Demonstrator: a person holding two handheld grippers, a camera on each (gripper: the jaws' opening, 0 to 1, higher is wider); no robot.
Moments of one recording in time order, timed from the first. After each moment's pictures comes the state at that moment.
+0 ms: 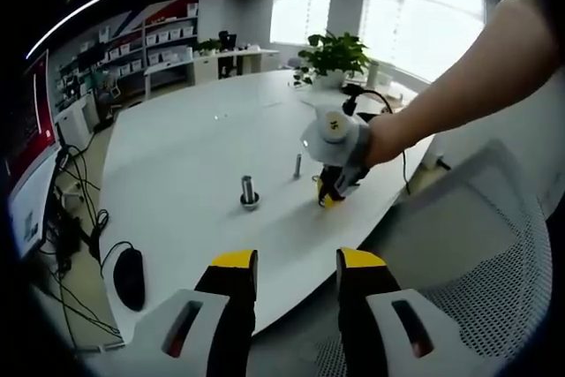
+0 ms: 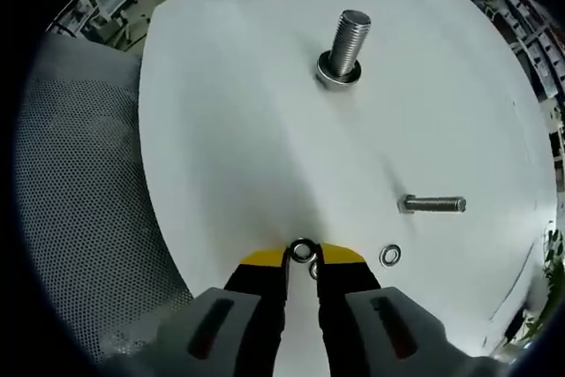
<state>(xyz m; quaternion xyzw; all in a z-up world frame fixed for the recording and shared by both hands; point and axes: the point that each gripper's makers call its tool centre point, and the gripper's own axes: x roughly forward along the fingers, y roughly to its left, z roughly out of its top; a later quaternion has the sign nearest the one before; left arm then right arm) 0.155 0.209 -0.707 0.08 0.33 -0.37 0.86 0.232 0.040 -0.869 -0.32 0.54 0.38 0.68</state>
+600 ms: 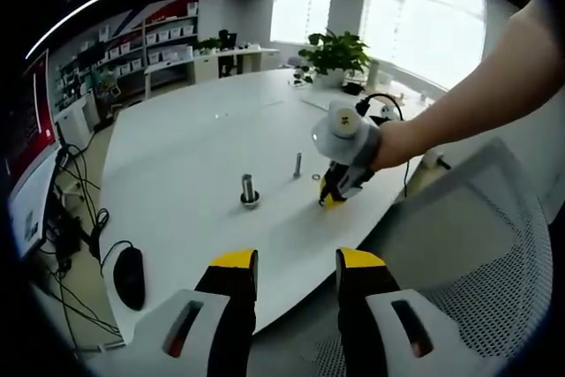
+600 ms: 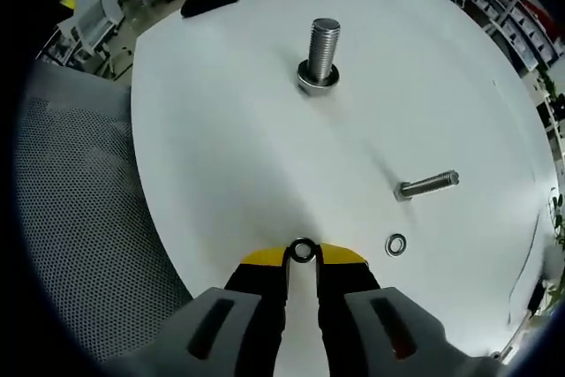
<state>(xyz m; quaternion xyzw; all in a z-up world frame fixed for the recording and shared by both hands) 0.155 0.209 -0.708 0.09 0.33 -0.37 0.86 0.229 0.044 -0.868 -0.29 0.53 0.36 0.71</state>
